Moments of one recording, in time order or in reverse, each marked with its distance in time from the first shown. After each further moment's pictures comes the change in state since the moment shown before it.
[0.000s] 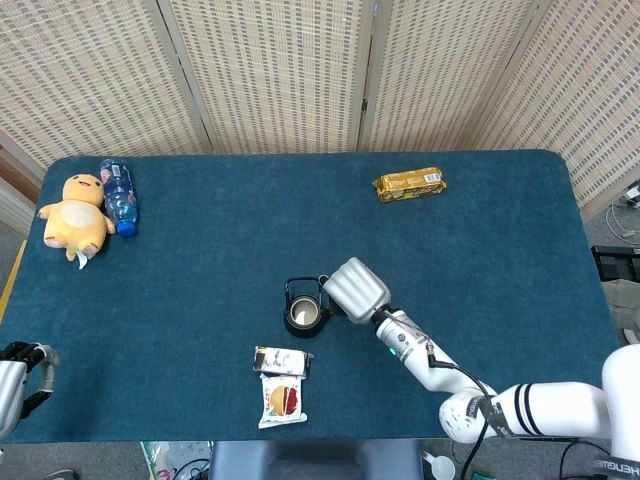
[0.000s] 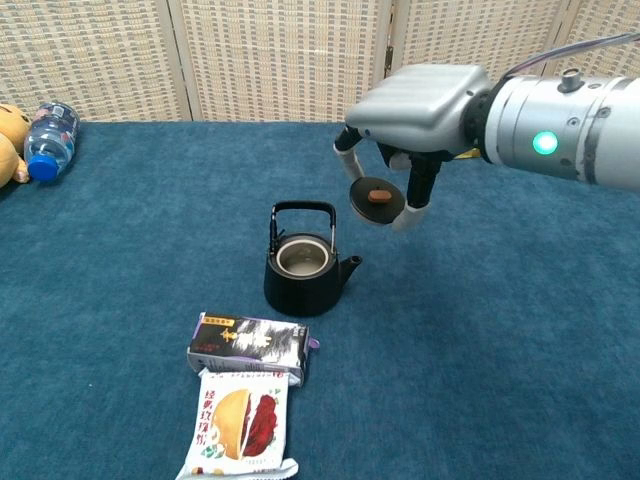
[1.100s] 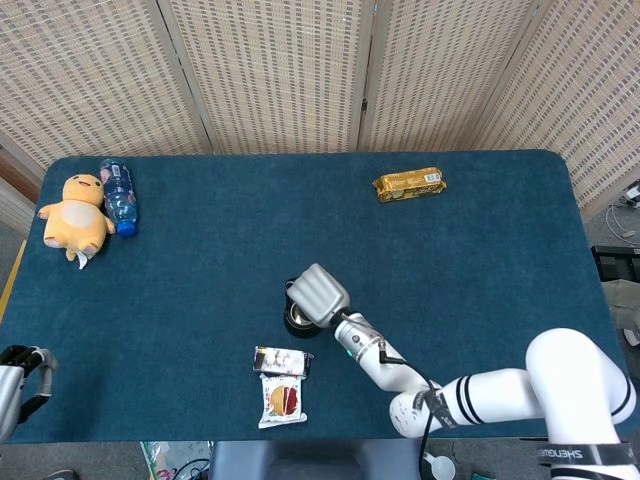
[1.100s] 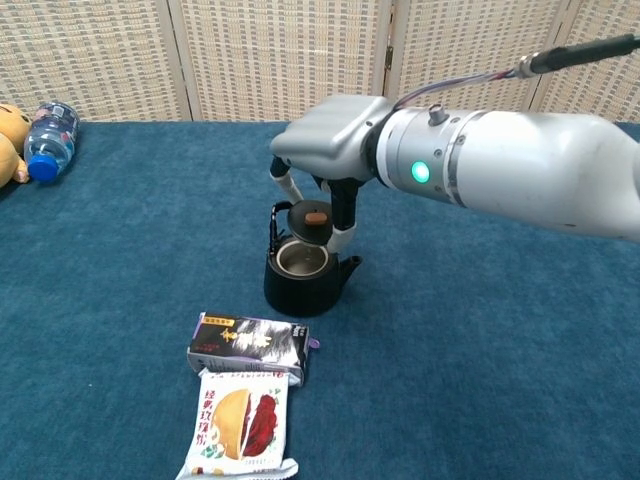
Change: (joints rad) left arm 0.013 -0.001 0.006 0.011 0.018 0.020 -0.010; right arm 0.196 -0.178 -0.005 0.105 0.228 0.039 -0.093
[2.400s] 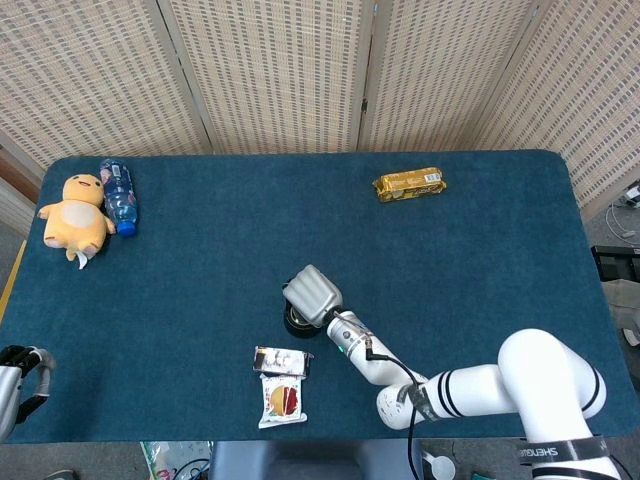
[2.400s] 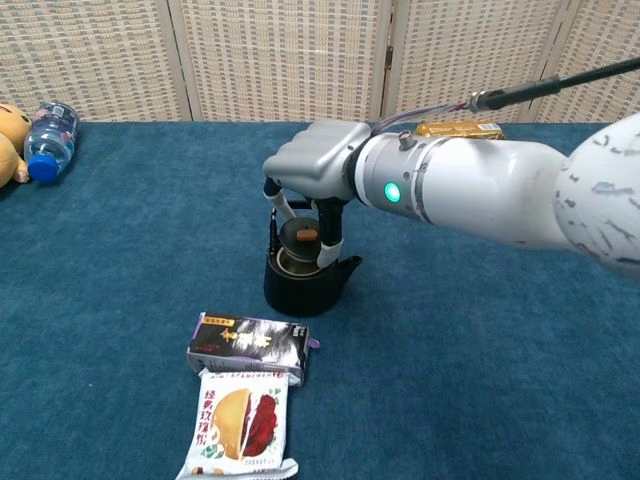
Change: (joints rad) left arm 0.004 0.000 -0.002 0.006 0.001 0.006 -0.010; right arm 0.060 -0.075 -0.038 0.131 0.038 -0.040 0.079
